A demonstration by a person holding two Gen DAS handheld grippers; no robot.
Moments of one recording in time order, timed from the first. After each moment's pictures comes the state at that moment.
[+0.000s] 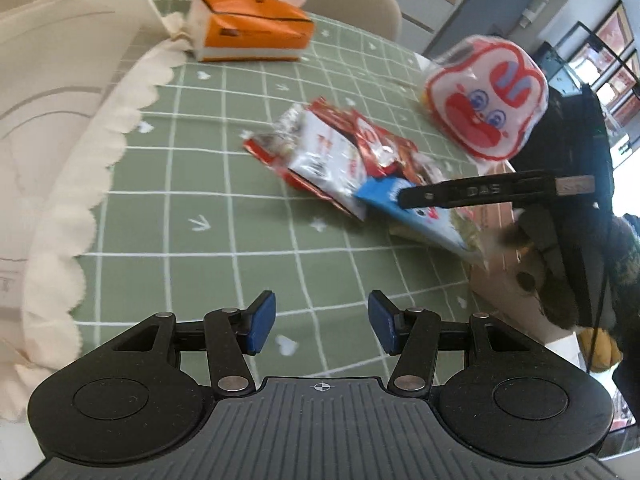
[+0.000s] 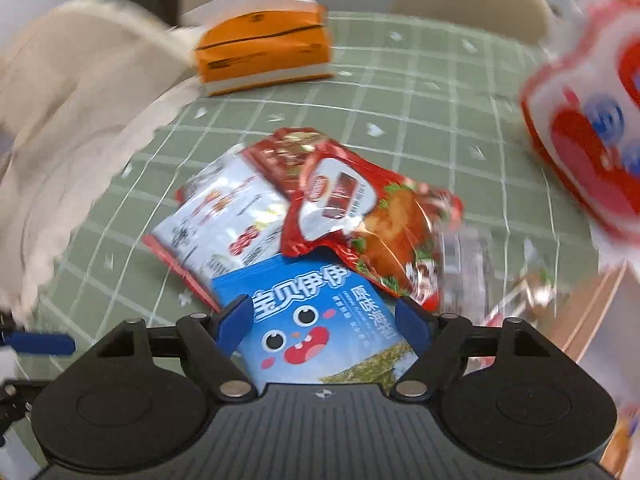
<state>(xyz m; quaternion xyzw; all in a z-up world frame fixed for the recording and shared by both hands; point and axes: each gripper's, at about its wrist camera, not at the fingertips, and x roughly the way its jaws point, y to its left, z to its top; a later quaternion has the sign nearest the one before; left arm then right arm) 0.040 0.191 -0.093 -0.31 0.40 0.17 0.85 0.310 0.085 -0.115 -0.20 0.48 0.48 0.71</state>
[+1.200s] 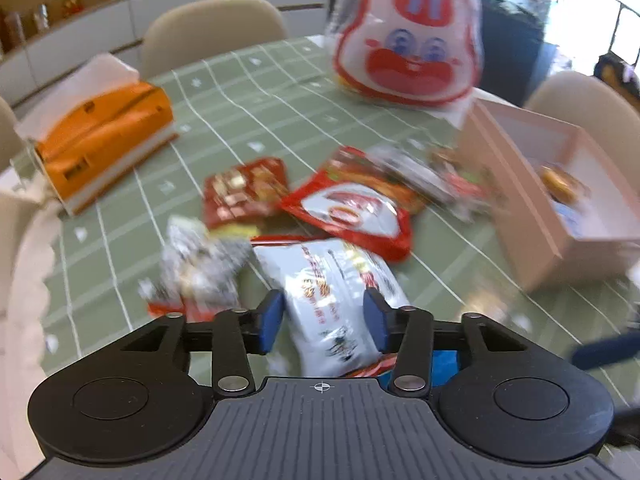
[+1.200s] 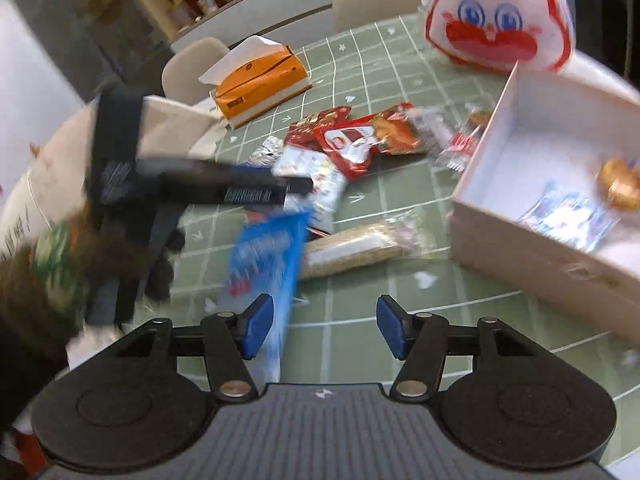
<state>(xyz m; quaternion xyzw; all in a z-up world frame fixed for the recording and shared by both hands) 0.161 0.160 -0.119 -0.05 0.43 0.08 0.90 0.215 -0.052 -0.112 0.00 0.49 0.47 0.74</state>
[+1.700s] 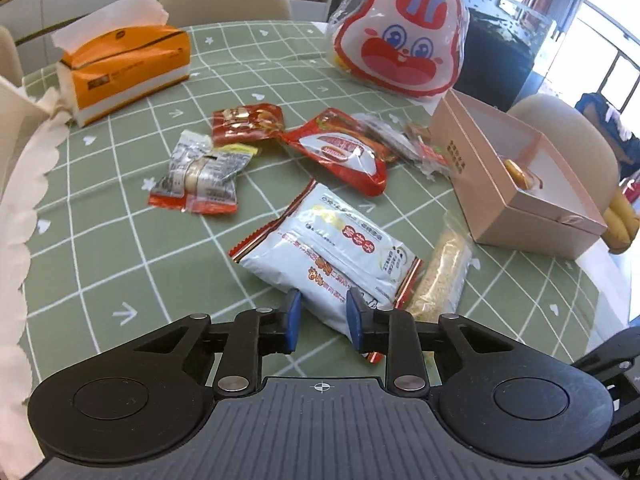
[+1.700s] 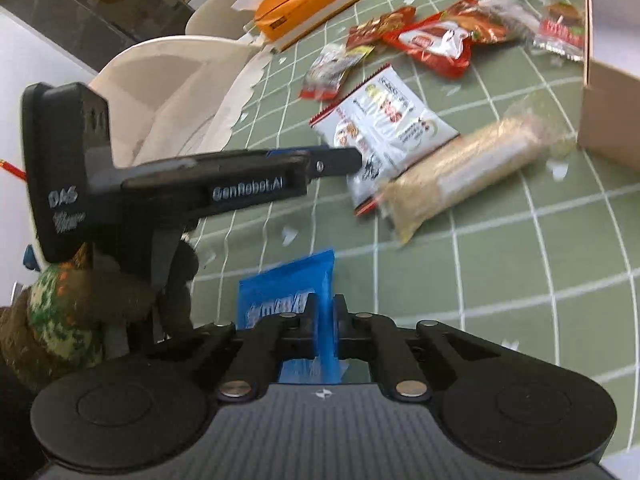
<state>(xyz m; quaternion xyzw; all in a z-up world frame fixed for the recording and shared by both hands) 0.096 0.165 -0.126 -0.14 0.42 0.05 0.90 0.161 -0.024 -0.143 0.00 0.56 0.50 0.66</state>
